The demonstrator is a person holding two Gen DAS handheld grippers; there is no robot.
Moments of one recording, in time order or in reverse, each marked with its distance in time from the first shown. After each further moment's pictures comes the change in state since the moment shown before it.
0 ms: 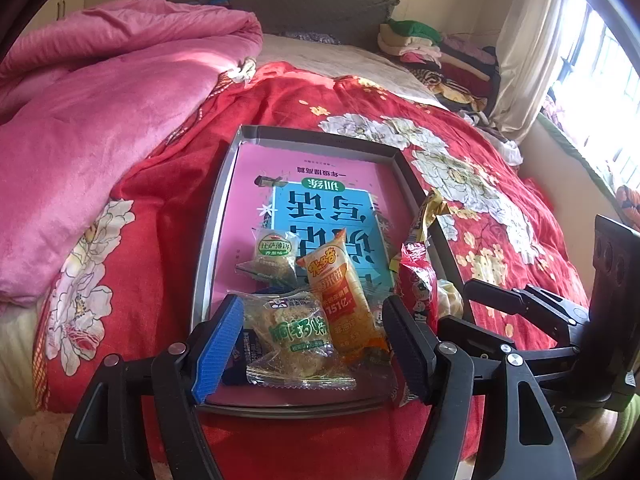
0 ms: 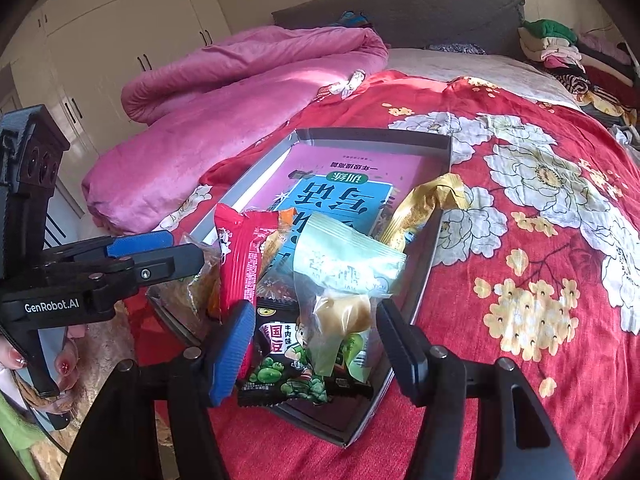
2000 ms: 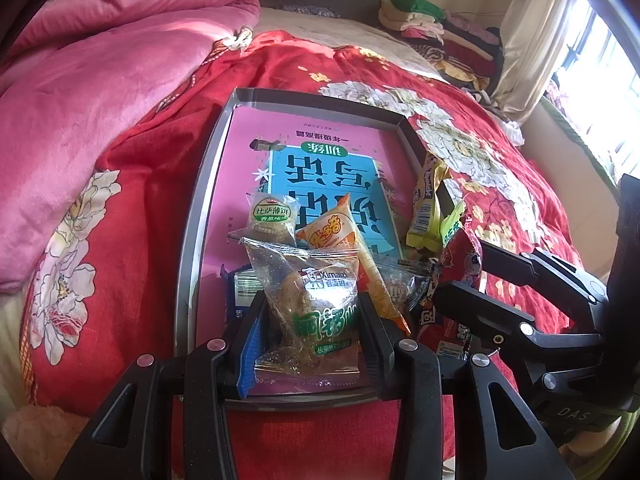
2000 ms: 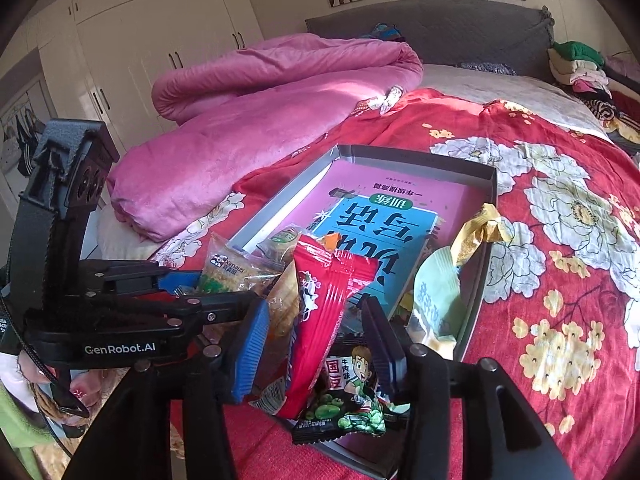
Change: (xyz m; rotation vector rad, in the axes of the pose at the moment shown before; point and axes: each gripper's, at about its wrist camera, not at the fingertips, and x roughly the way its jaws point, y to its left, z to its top) left arm 0.023 0.005 -0.007 -0.006 0.106 -0.022; right arm 0.003 0.027 0.013 -0.092 -0.052 0.051
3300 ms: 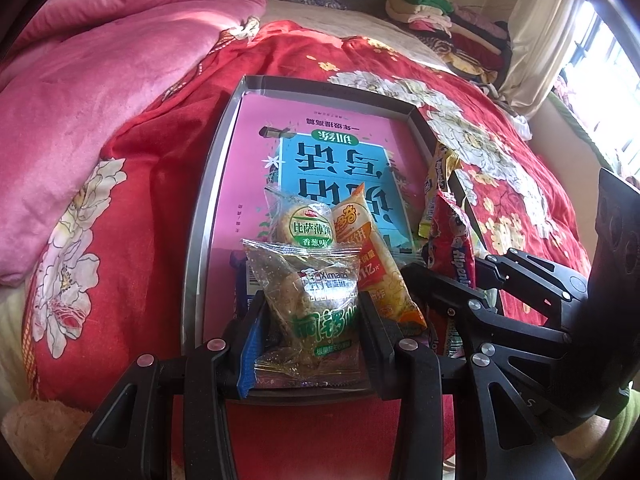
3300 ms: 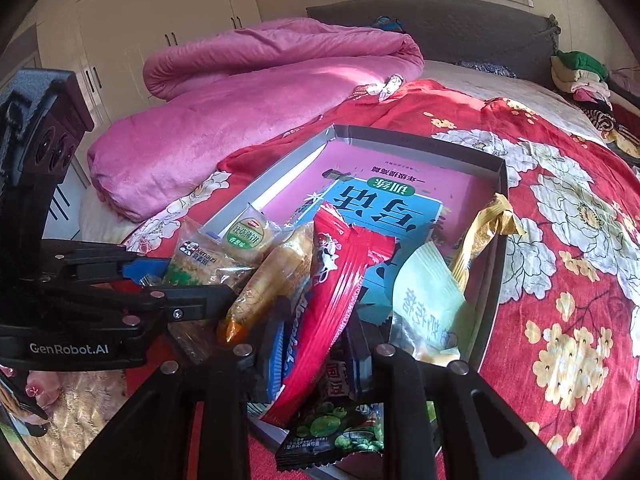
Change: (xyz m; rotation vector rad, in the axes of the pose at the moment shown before) left arm 0.006 0.003 -0.002 -0.008 0.034 0.025; right arm 0.036 0.002 -0.005 -0.040 0.051 -0.039
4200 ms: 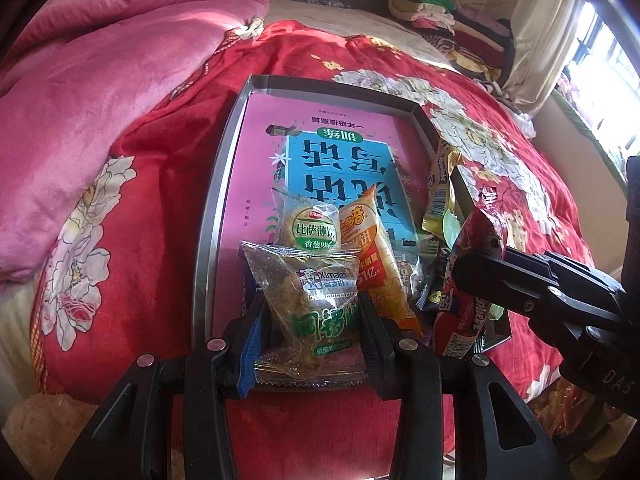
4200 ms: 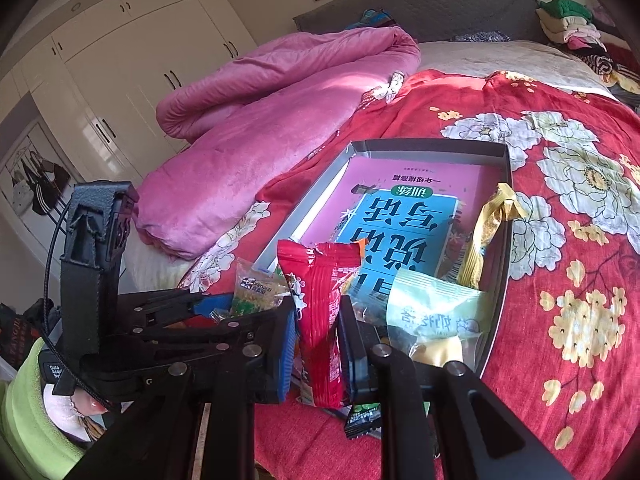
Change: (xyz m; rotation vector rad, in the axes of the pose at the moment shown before) left arm -0.005 0.002 -0.003 0.001 0.008 0.021; right arm -0.039 -0.003 0.013 0.180 -0.005 0.167
